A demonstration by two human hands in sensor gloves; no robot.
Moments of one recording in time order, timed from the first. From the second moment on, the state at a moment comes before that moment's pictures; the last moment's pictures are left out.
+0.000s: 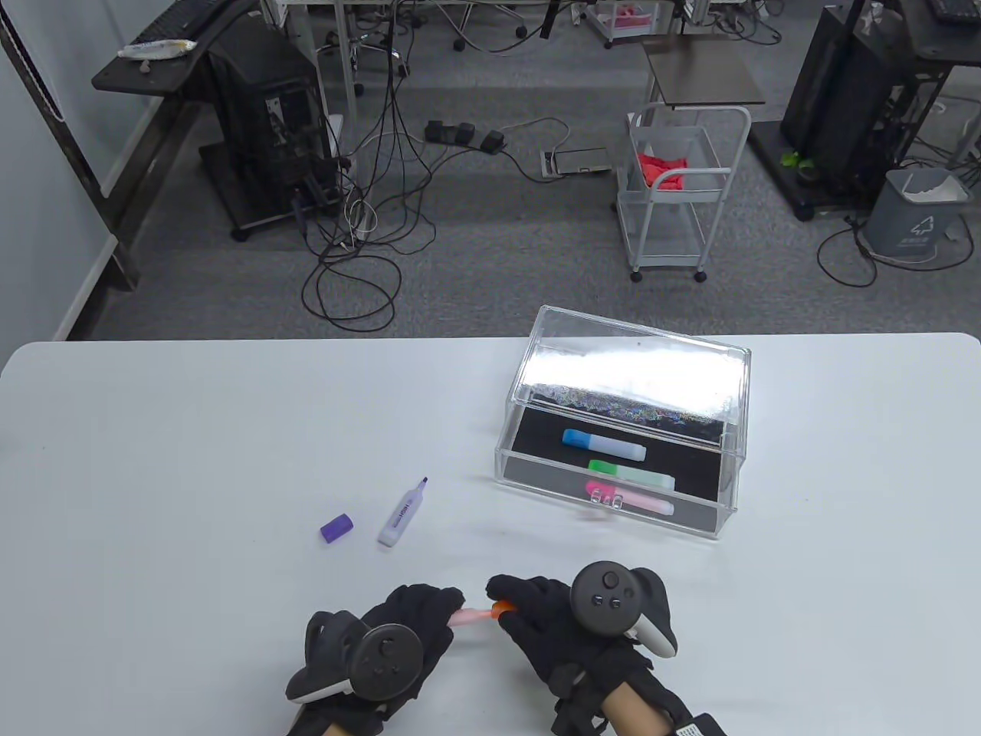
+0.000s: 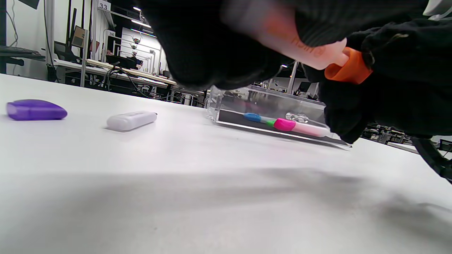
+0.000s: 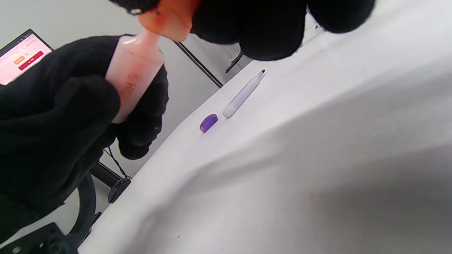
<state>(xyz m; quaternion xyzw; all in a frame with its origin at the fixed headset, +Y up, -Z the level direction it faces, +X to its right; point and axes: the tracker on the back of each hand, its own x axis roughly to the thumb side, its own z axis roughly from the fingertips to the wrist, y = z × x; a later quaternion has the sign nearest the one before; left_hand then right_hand) -0.150 -0.721 -0.239 -0.05 -0.32 0.13 0.94 0.085 -0.744 -0.277 0.24 0.10 0.88 0.40</state>
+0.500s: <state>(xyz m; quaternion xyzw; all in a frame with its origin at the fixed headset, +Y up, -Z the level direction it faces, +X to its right) -0.142 -0.715 -0.232 -0.05 -0.33 0.17 0.93 0.065 -0.736 -0.261 0.27 0.05 0.87 0.40</state>
